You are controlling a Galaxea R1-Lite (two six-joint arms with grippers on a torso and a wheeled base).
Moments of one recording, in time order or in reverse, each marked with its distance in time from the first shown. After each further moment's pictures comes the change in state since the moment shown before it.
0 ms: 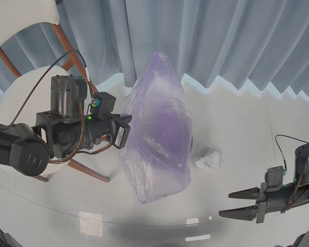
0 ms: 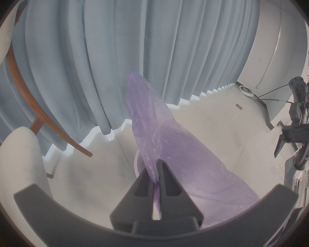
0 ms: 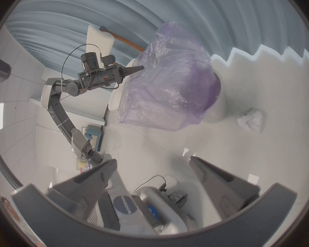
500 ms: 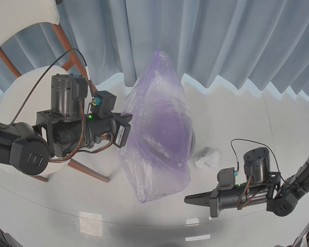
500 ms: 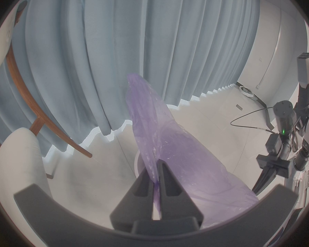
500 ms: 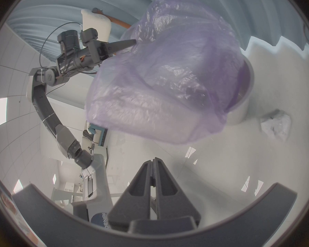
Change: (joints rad) left arm 0.000 0.003 -0.010 0.000 0.000 0.000; right arm 0.099 0.504 -0.120 -0.381 -0.004 0.003
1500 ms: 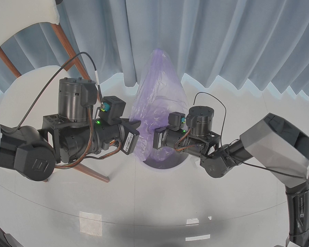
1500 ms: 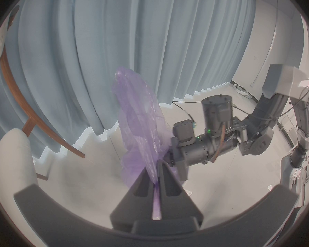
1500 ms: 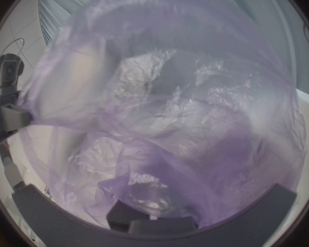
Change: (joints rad) left arm -0.049 0.016 0.005 0.001 0.001 0.000; right arm 0.014 0.518 -0.956 -0.028 -0.220 0.003
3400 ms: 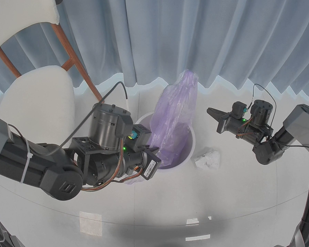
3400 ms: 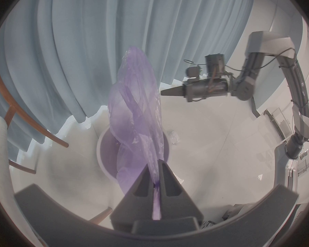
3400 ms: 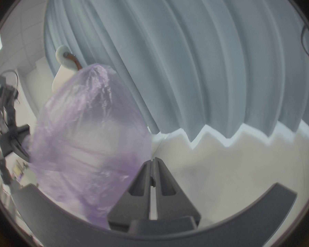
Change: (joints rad) left arm -0.113 0.107 0.034 -0.006 0.046 -0.036; right arm -0.395 -0.163 0.336 -0.260 0.128 -0.163
